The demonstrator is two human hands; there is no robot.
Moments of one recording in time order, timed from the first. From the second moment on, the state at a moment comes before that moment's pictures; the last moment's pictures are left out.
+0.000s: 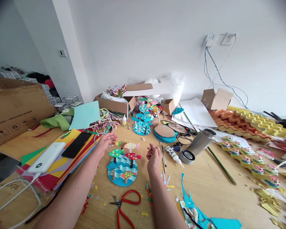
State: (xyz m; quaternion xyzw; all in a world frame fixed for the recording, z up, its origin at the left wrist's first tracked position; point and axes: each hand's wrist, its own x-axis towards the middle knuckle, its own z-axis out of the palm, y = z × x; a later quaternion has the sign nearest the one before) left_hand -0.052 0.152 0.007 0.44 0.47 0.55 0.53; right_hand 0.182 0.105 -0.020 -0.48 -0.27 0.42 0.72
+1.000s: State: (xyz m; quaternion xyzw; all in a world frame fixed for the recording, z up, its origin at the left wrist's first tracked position) left_hand -0.051 -0.020 0.003 0.76 0.56 0.27 0.18; right_hand 0.158 -0.003 -0.016 -0.60 -0.60 0.32 0.42
